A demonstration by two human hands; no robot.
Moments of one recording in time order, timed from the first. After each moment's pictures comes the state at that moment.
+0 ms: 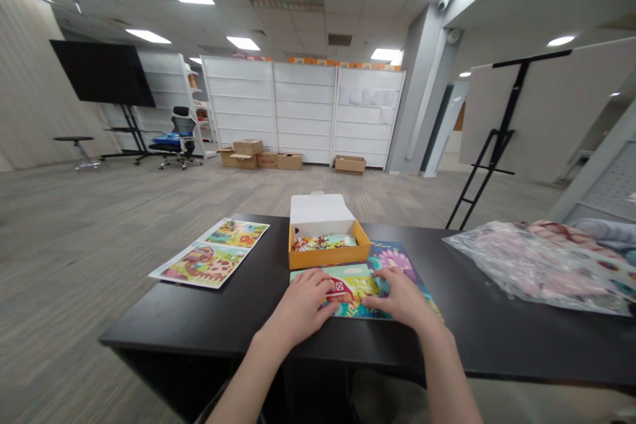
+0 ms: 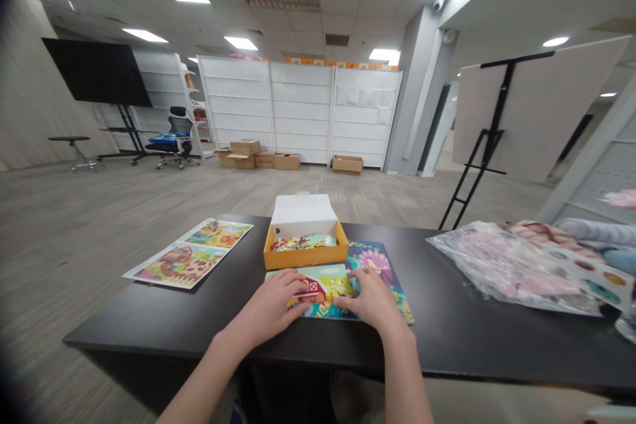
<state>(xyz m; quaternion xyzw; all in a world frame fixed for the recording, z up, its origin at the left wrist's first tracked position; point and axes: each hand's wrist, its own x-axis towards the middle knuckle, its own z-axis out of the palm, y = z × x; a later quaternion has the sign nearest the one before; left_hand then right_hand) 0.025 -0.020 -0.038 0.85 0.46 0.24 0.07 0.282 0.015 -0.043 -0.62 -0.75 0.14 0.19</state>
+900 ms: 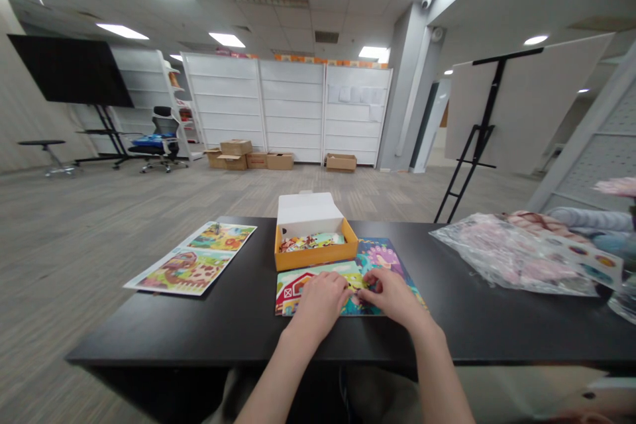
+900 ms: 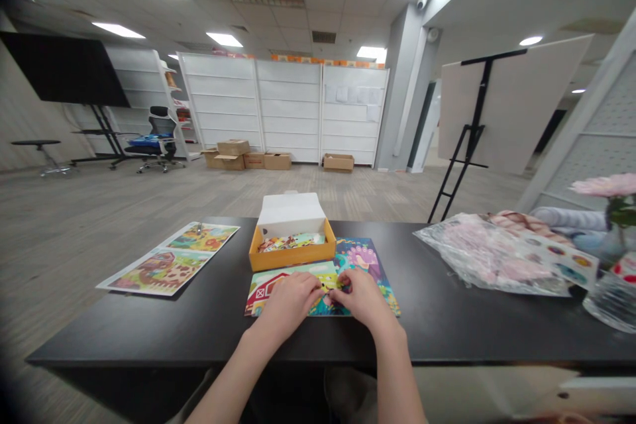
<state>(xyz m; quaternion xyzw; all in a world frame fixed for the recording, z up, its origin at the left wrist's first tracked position) 0.092 -0.008 -0.032 0.84 0.50 0.18 0.05 0.286 0.014 -0.044 -0.58 -0.75 0.16 0.26</state>
